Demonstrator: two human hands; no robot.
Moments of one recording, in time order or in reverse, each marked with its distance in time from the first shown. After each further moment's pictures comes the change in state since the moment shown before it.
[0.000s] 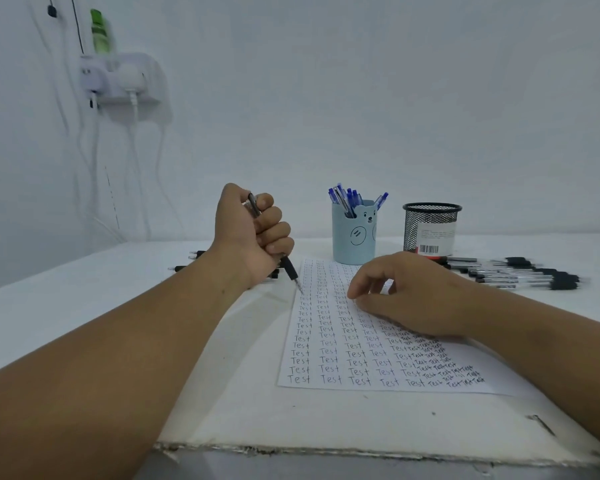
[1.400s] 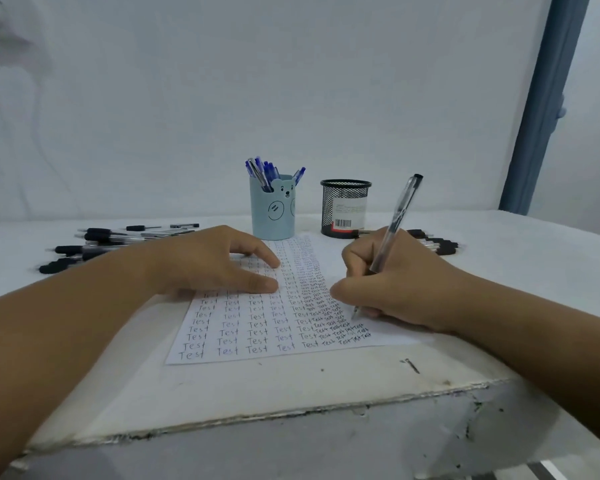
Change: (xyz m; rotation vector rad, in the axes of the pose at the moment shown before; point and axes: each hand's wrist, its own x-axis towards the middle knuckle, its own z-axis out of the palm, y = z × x) left_hand -0.012 -0.039 0.008 1.590 -0.529 -0.127; right_hand -0.072 0.006 -0.028 0.369 0.125 0.112
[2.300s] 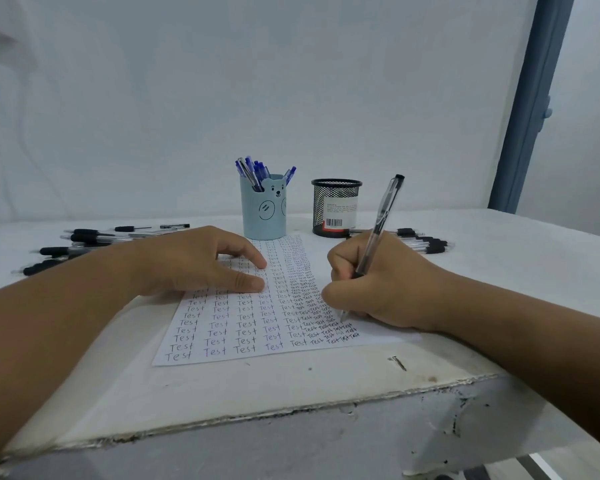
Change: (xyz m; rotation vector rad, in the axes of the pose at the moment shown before) left_hand -0.004 0.001 0.000 -0.042 0.008 -0.001; right_hand 0.003 0.006 0.001 -0.037 -0.036 -0.041
